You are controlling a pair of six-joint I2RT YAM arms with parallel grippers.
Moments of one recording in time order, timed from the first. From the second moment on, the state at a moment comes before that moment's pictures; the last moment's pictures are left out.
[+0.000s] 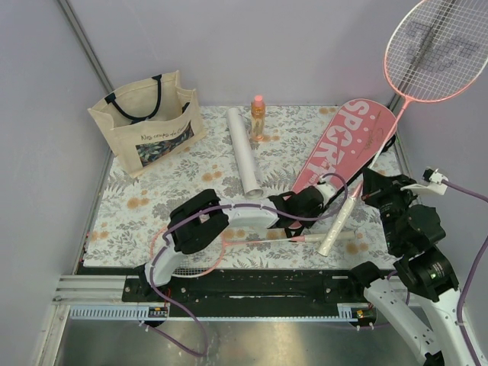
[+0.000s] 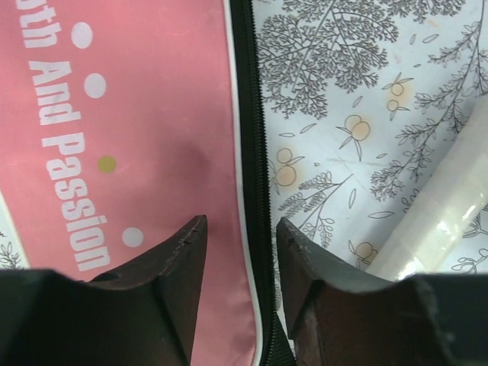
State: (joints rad) left arm -1.15 2.16 1.50 -0.05 -0.16 -0.19; right arm 0.44 0.40 0.87 -0.44 0.46 0.58
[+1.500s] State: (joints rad) left arm -0.97 1.95 1.24 0.20 0.06 -0.50; right arm 0.41 0.84 1.24 -0.47 0.68 0.39
